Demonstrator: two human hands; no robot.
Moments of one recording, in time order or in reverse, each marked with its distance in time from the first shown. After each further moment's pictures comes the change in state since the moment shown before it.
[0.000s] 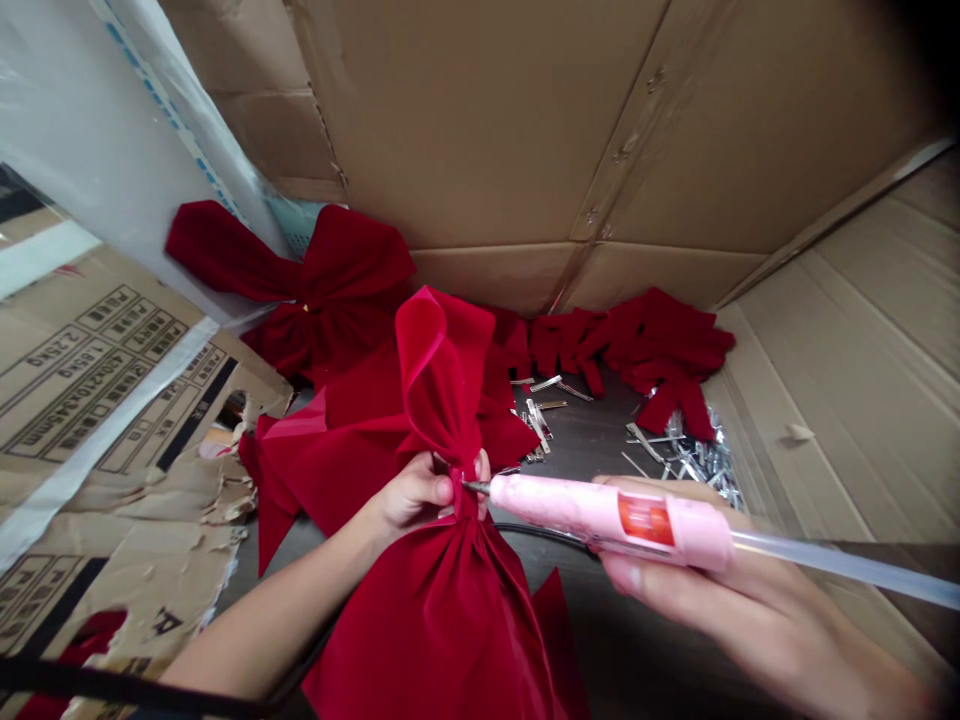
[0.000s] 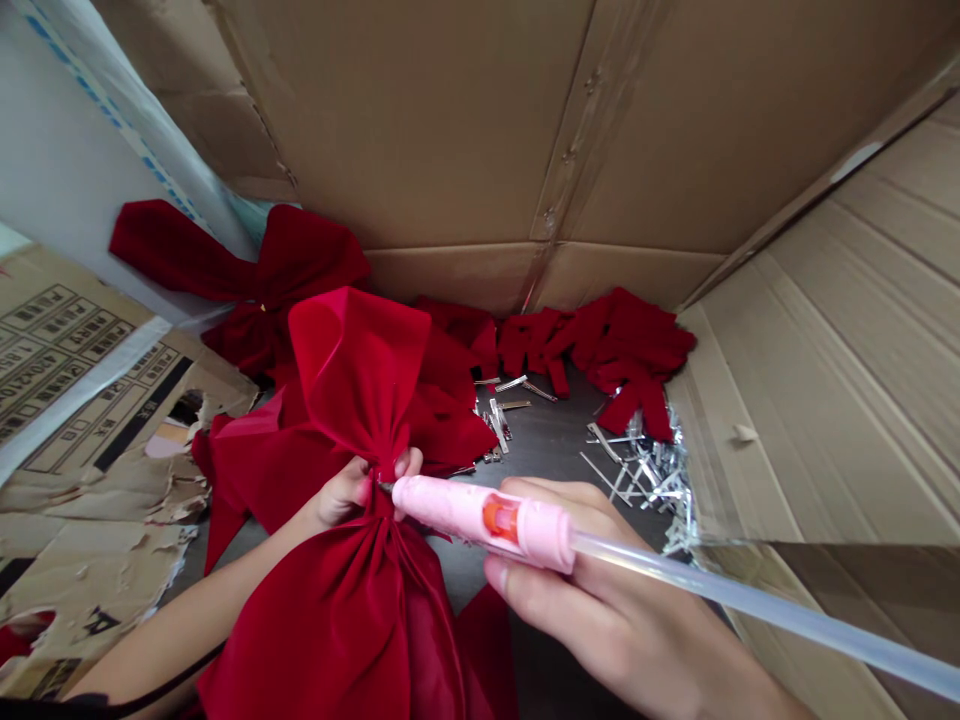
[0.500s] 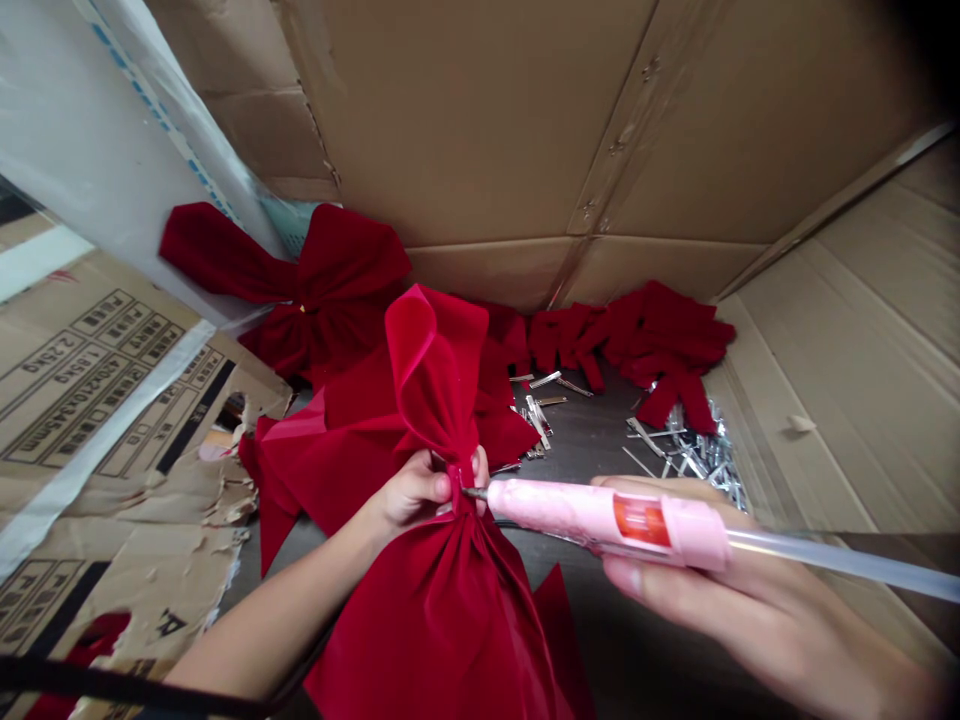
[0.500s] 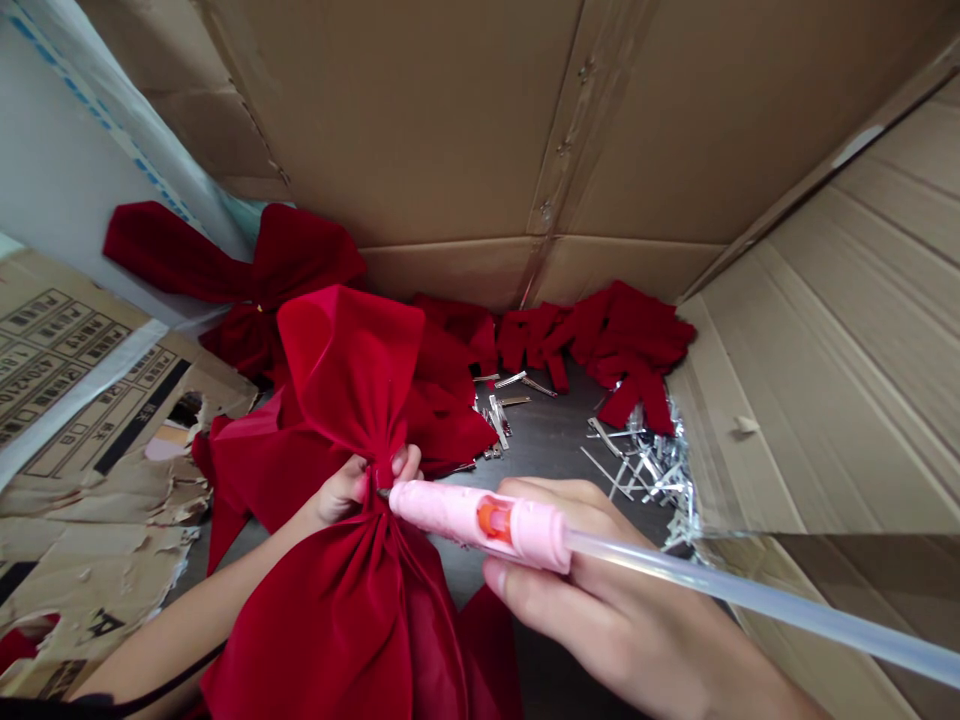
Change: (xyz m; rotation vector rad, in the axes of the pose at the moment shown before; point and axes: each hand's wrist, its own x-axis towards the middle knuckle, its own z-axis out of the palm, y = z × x) left_hand -0.001 -0.006 -0.008 -0.035 0.076 -0.007; right_hand -0.001 -0.007 -0.004 -0.022 -0.014 0.035
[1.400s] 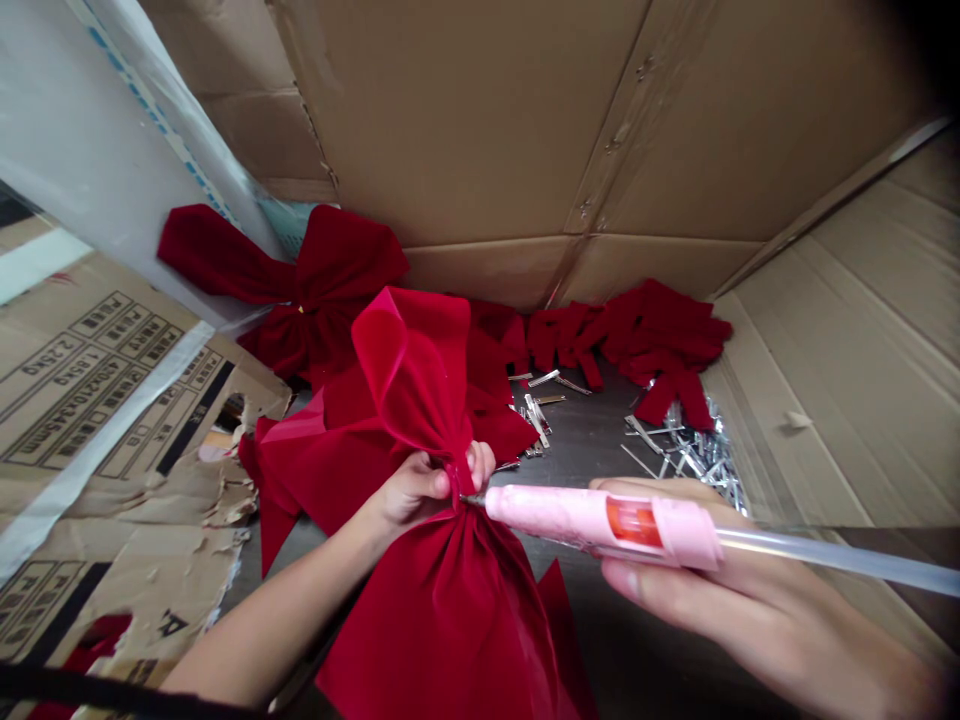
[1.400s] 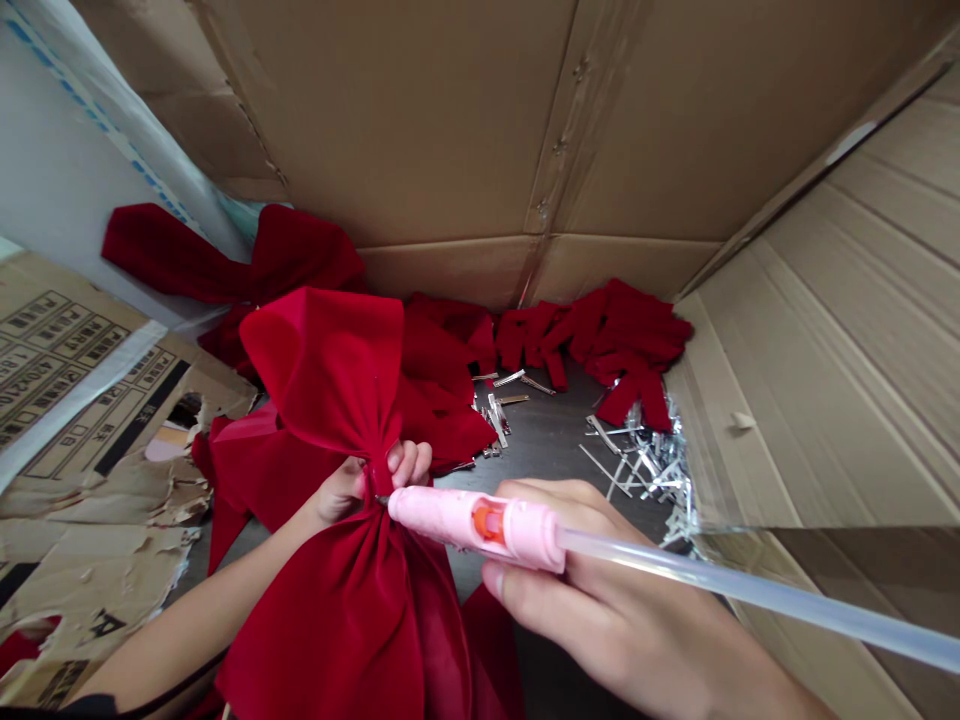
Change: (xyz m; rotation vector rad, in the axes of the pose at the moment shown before) left_hand 0.007 0.000 0.008 0.052 -0.038 0.090; right_hand -0.006 0.006 0.002 -0.059 0.018 0.005
